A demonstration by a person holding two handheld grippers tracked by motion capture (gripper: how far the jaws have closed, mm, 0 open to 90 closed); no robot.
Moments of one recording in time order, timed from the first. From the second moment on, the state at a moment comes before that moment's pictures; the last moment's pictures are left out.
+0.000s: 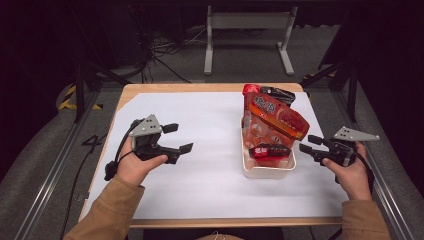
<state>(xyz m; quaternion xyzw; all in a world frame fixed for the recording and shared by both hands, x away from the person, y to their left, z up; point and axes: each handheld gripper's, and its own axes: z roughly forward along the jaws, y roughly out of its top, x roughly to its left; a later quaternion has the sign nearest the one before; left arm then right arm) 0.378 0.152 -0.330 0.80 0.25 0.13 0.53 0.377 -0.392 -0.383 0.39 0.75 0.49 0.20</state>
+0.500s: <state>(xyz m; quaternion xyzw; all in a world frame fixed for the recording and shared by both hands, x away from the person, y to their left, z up) 0.375 0.215 -0.371 0.78 0.33 0.14 0.52 0.376 -0.394 -0.387 0.39 0.75 0.49 0.21</state>
